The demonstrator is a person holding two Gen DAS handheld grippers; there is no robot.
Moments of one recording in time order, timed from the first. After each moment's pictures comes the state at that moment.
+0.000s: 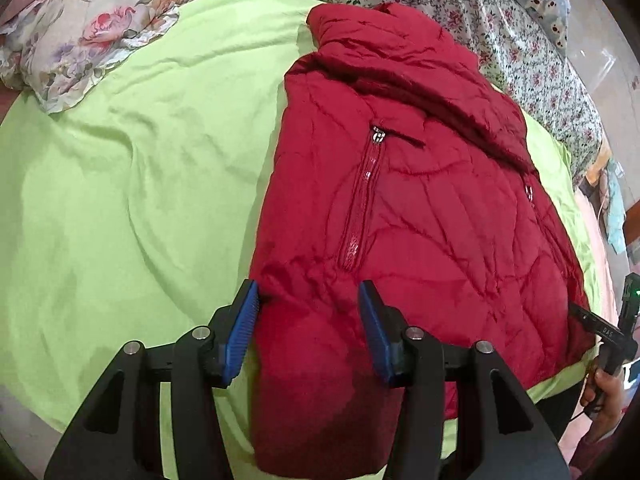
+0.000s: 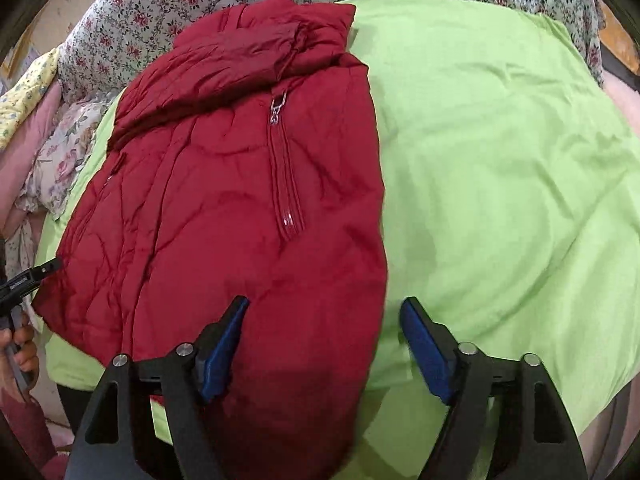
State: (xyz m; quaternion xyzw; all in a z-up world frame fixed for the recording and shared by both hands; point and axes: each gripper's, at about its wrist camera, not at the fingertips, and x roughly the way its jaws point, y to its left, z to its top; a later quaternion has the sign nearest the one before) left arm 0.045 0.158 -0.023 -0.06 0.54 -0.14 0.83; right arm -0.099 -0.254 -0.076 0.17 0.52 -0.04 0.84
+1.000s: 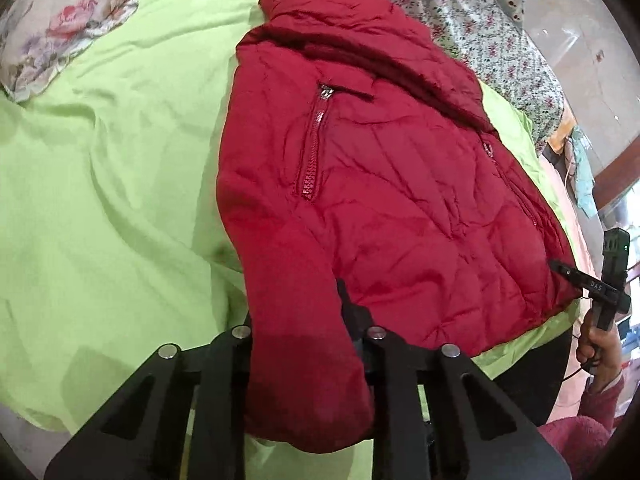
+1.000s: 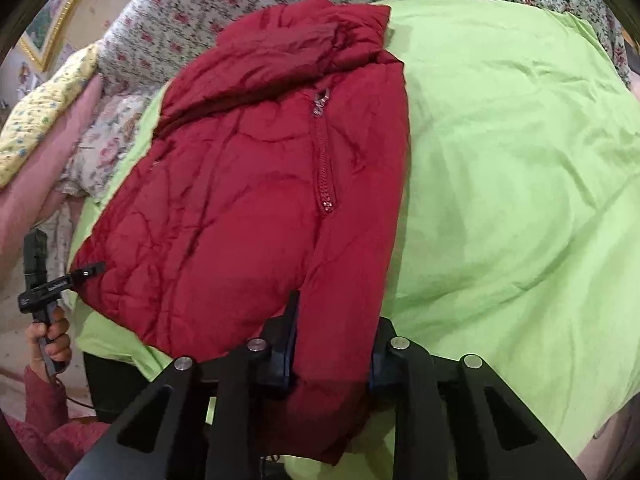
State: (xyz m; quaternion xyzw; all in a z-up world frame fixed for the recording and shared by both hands) left arm 0.003 0.153 -0.029 -0.05 0.54 -0.22 0.81; right arm -0.121 -0.246 -0.068 0.19 0.50 0.04 0.84
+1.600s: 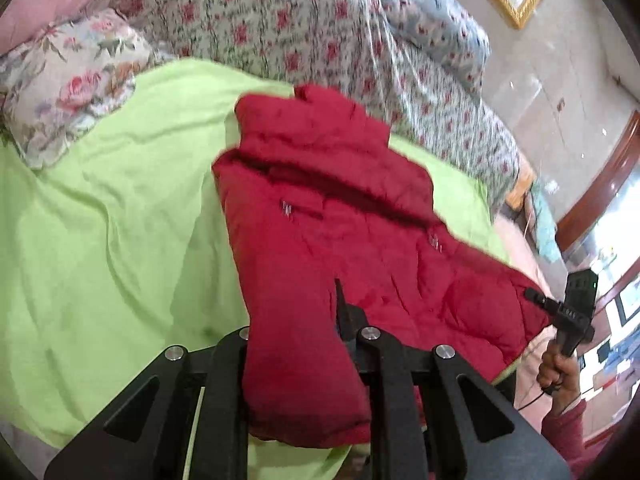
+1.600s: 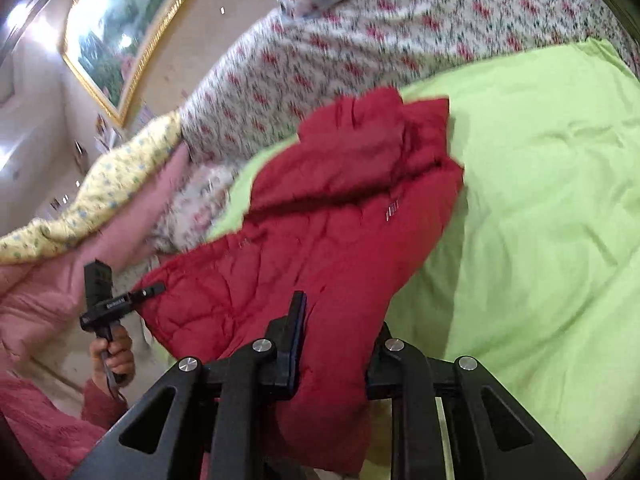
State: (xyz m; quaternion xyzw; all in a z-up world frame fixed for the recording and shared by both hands) left arm 0.024 0.173 0.058 -0.13 0.43 -0.26 0.86; right arm -0.130 -0.277 0.001 0.27 0.35 0.14 0.89
